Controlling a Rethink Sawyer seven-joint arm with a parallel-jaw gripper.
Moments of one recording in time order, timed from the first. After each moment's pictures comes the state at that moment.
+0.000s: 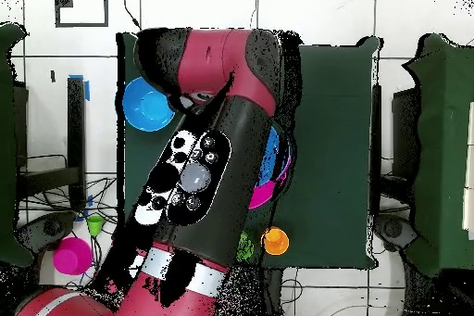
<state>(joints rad) 0.14 -0.35 -0.60 0.91 0.07 1.37 2.67</state>
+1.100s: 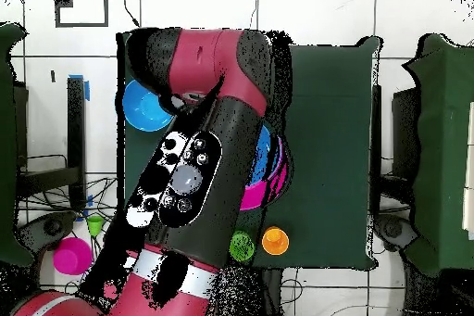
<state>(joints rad) 0.16 -0.35 -0.60 0.91 0.10 1.37 2.67</state>
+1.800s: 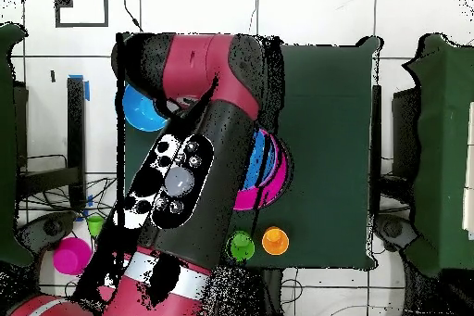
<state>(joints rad) 0.17 -0.35 -0.60 0.94 0.10 1.37 2.67</state>
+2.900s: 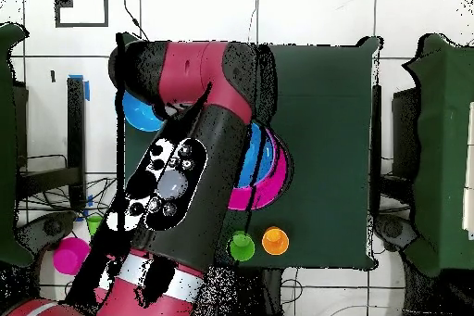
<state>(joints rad) 0.20 -0.35 -0.60 0.97 0.10 1.30 2.67</state>
